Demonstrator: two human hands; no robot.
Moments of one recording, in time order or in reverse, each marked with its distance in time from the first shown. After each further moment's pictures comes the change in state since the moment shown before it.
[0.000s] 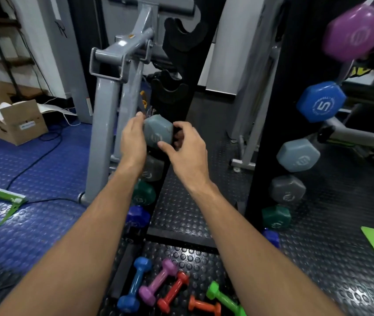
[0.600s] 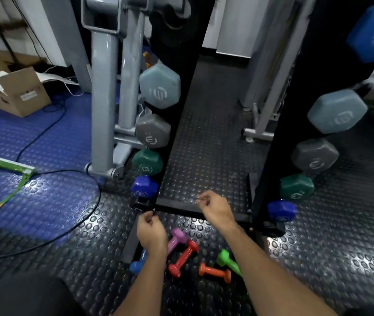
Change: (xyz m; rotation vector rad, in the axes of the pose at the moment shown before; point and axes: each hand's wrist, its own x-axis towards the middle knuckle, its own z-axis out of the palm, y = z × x) left_hand -0.175 -0.260 -0.056 0.397 0.456 -0.480; right_hand -0.153 0.197 0.032 -0.224 -0.522 0.574
